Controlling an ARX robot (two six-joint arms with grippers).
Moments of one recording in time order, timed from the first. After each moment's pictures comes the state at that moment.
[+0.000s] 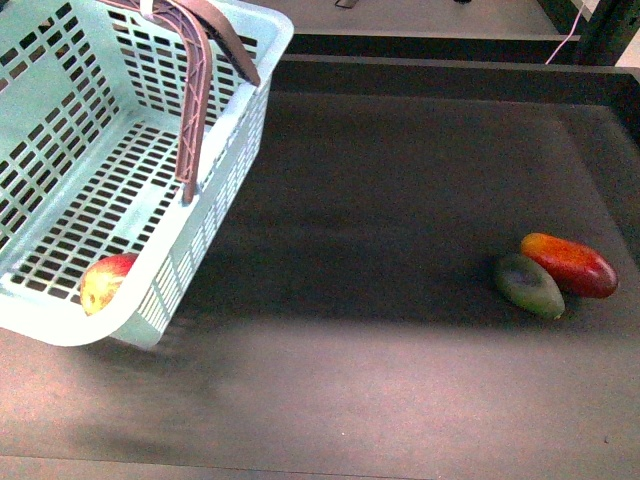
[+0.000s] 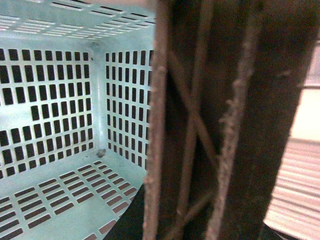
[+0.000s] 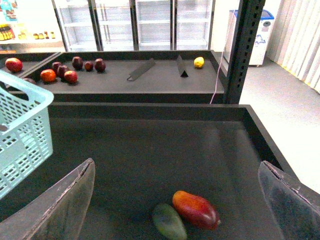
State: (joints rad) left arm -0.05 1.86 1.19 0.16 -0.04 -1.38; right arm 0.00 0.01 0.02 0.00 0.00 0.00
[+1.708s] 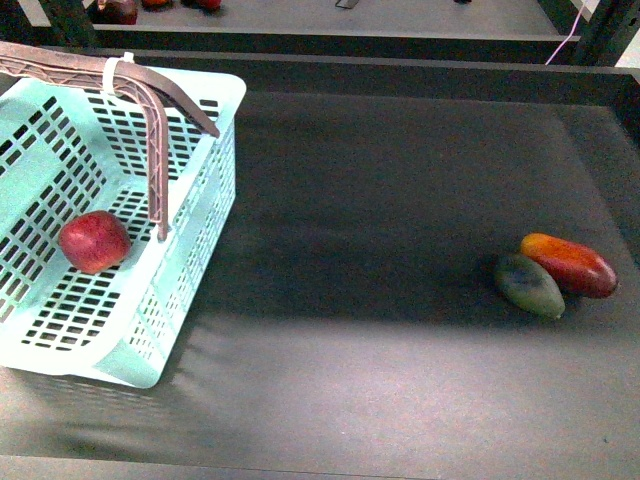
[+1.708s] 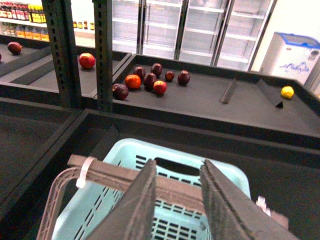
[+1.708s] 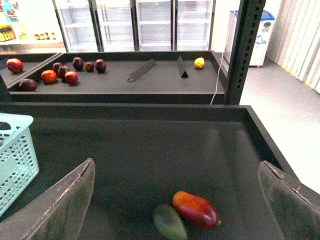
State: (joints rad) left arm 0.06 1.40 0.36 1.04 0.06 -0.08; right arm 0.00 0.00 0.02 0.00 0.00 0.00
